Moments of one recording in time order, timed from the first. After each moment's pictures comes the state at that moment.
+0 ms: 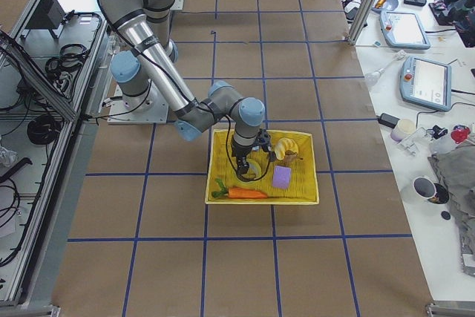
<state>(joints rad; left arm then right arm) -1.57 -1.57 -1.53 -1.45 1.58 -0.07 0.76 -1.22 1.96 -2.31 -1.76 -1.03</state>
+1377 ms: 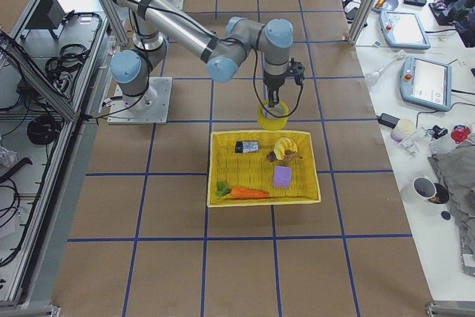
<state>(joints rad) -1.57 -1.57 -1.53 -1.45 1.58 -0.07 1.23 -1.38 1.76 -2.02 -1.59 -0.30</state>
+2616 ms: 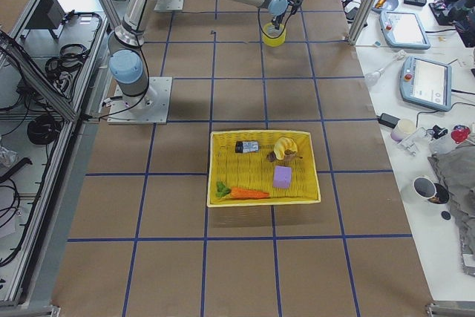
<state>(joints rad) -1.56 -1.57 -1.53 -1.45 1.58 -0.07 1.93 -0.94 1.39 -2.11 -1.50 0.89</state>
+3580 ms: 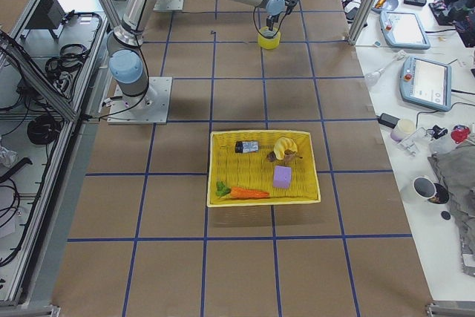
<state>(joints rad) -1.55 -1.61 -1.53 -1.45 1.57 -0.08 1.93 -0.99 1.40 -2.06 -1.51 0.86</state>
